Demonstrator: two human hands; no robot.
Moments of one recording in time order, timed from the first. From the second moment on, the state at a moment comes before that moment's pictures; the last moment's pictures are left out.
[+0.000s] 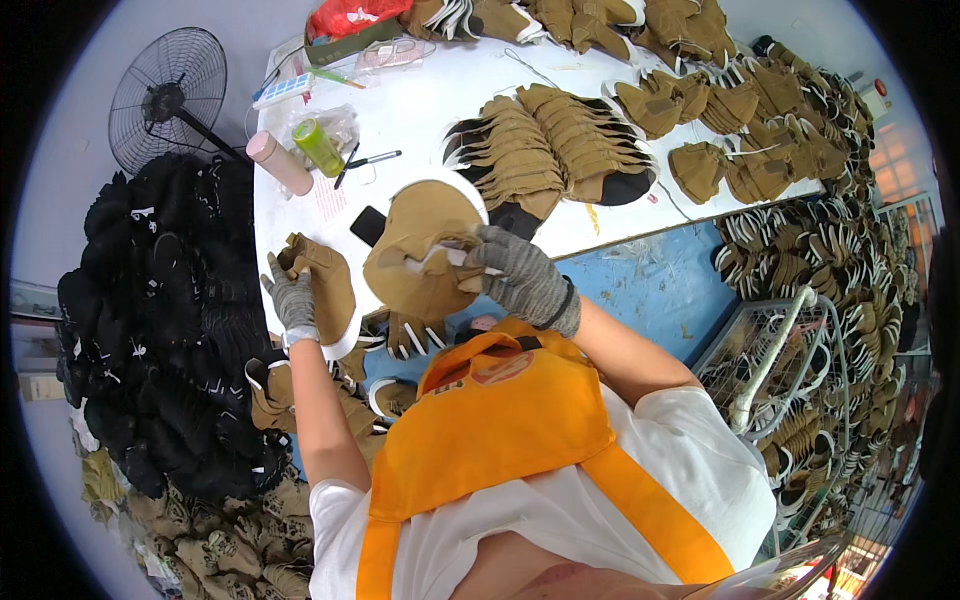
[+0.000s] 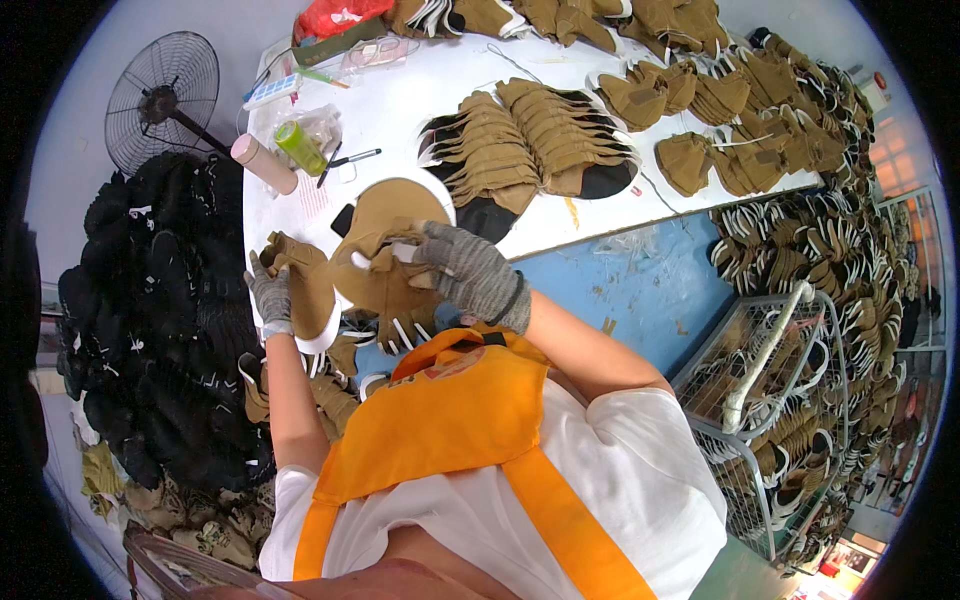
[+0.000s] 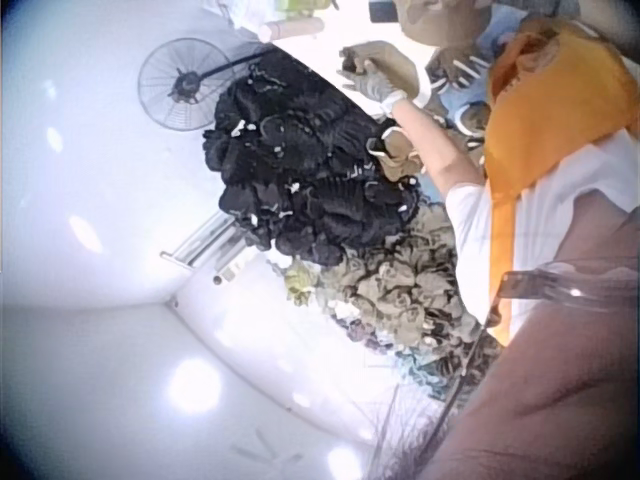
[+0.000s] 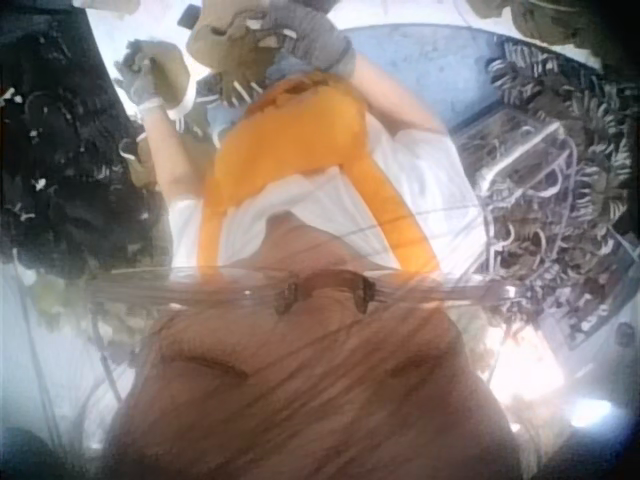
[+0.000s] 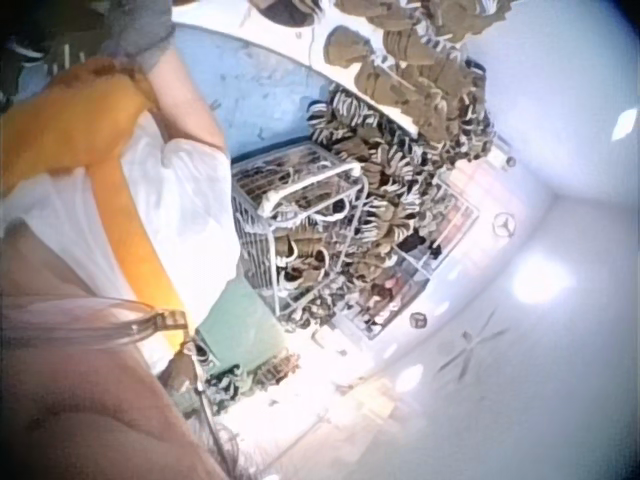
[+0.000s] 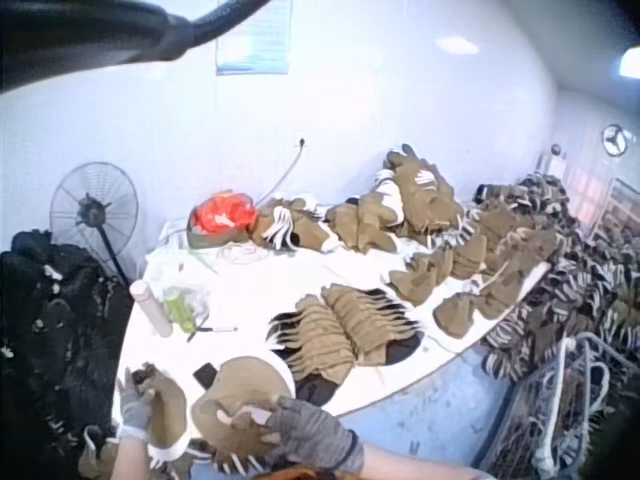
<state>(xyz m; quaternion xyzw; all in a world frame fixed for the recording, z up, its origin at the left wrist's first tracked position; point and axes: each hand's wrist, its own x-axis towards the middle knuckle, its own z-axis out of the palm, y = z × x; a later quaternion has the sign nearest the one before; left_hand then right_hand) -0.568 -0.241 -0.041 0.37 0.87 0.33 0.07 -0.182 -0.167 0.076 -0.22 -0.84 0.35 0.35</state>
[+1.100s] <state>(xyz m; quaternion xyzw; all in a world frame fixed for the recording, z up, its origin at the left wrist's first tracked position) -0.250 0.241 0.131 0.08 0.07 0.70 0.71 -0.040 0.325 0.172 -0.08 -0.72 0.45 0.53</state>
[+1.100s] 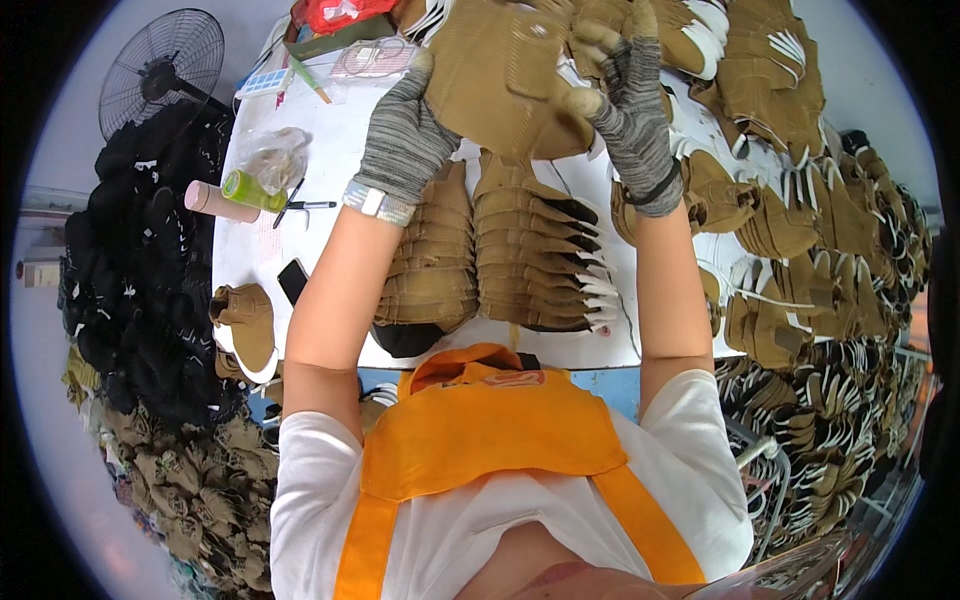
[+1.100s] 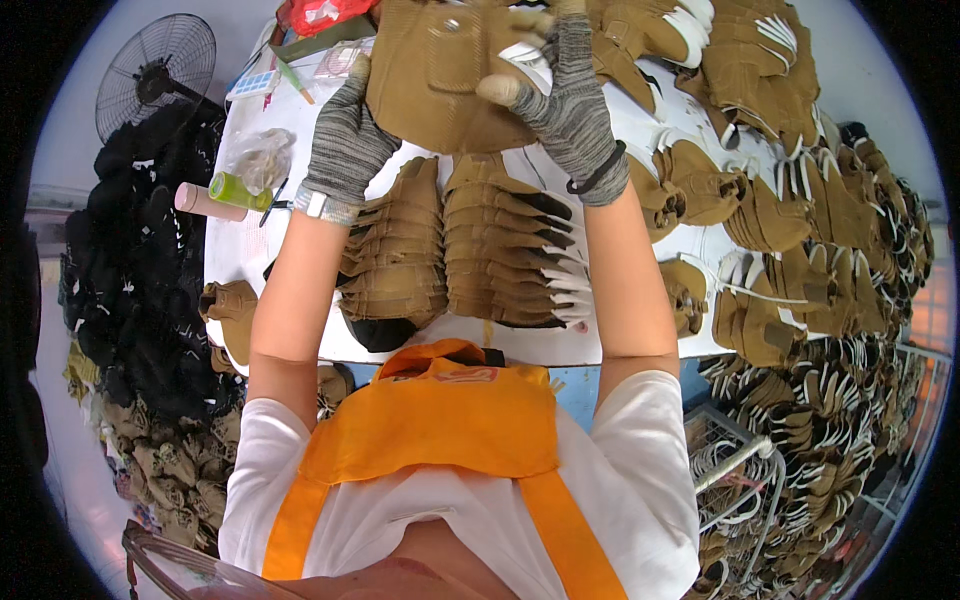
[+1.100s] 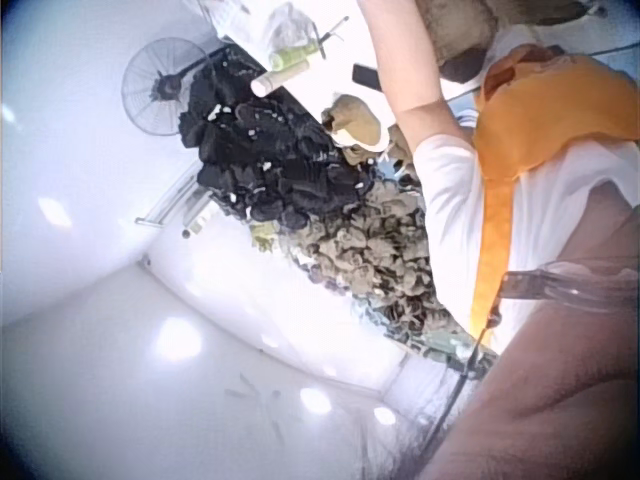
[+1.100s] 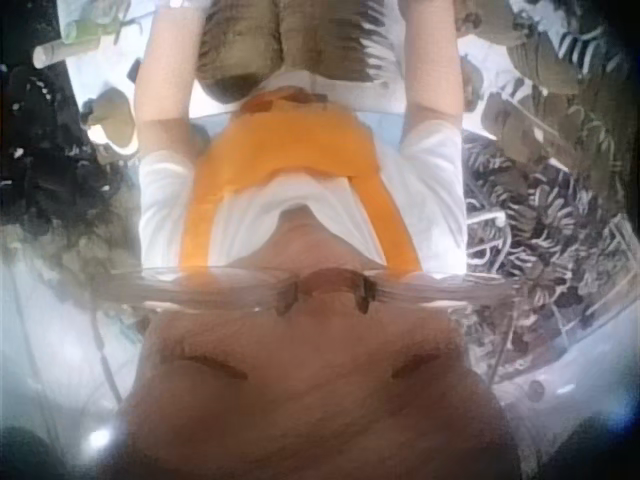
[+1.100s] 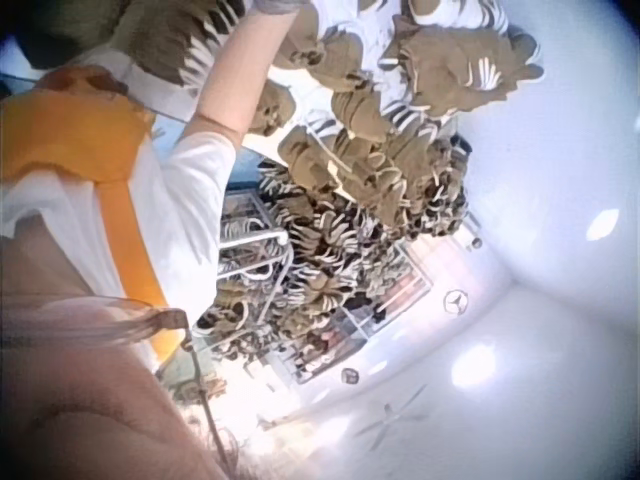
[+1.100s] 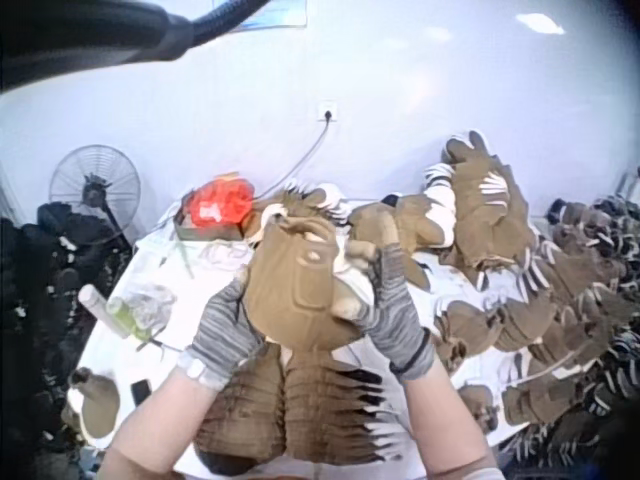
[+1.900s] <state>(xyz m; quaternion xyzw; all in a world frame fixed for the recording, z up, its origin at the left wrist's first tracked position) -0.299 0.323 -0.025 0.13 0.58 0.45 0.67 -0.047 0.511 -0.040 -0.29 -0.63 0.69 0.21</state>
